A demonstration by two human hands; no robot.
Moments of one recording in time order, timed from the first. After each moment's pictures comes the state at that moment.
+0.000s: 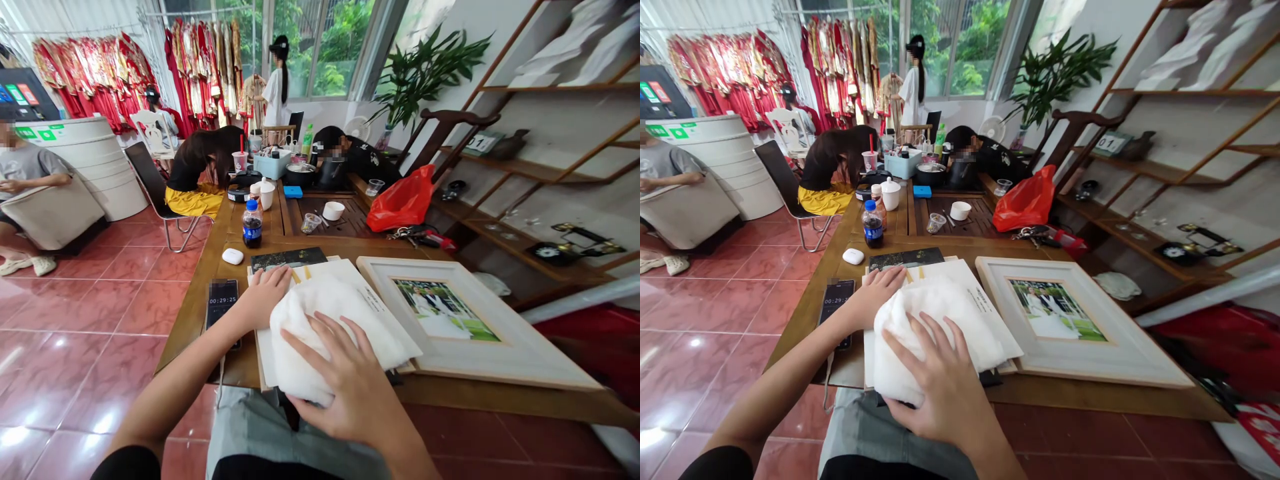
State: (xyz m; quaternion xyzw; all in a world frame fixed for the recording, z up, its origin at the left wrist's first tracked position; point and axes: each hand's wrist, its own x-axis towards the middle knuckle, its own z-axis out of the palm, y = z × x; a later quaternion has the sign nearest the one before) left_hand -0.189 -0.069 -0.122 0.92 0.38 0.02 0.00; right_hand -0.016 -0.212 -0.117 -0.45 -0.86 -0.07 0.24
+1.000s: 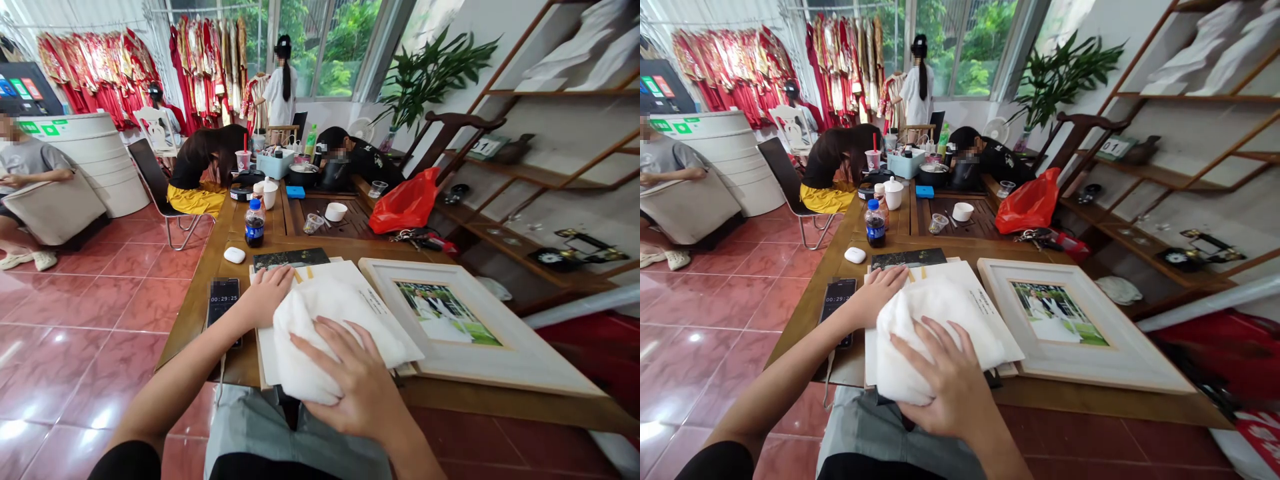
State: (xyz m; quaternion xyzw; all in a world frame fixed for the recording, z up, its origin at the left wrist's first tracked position) left_hand -0.190 -0.067 -0.122 0.93 0.37 0.03 0.02; right_hand -0.001 -0.209 -0.129 -0.41 -0.87 -0.10 0.25
